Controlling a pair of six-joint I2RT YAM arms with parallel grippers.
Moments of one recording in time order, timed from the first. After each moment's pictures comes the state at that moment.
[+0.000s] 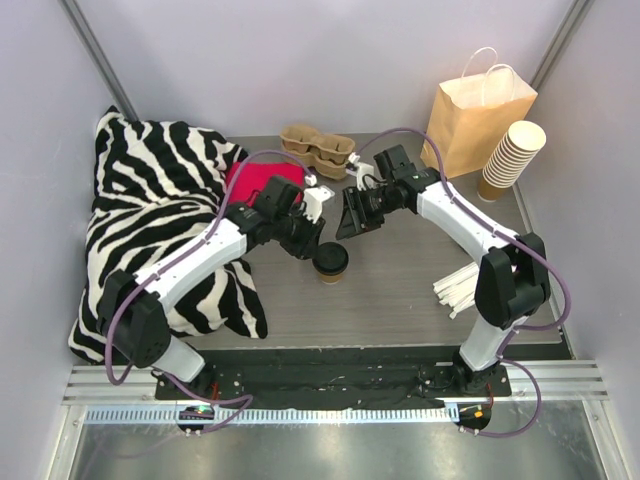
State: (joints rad) left arm -0.65 1.51 1.25 -0.62 0.31 0.05; right arm 0.45 1.73 1.46 -0.71 -0.65 0.17
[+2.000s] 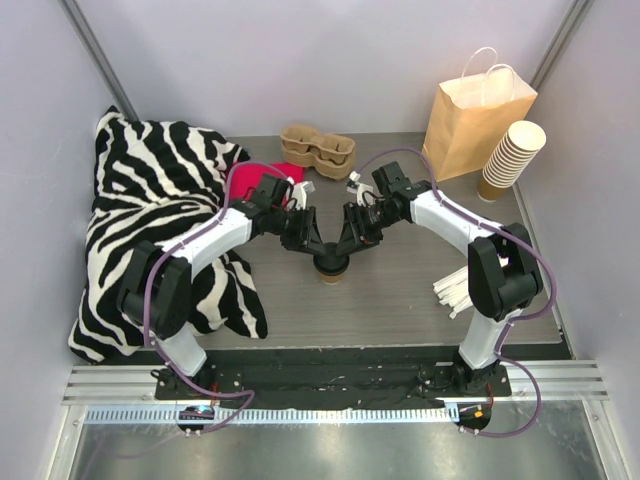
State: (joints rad) left arm -0.50 1.70 1.20 -0.44 0.56 -0.43; right arm 0.44 1.79 1.32 -0.63 -0.72 0.25
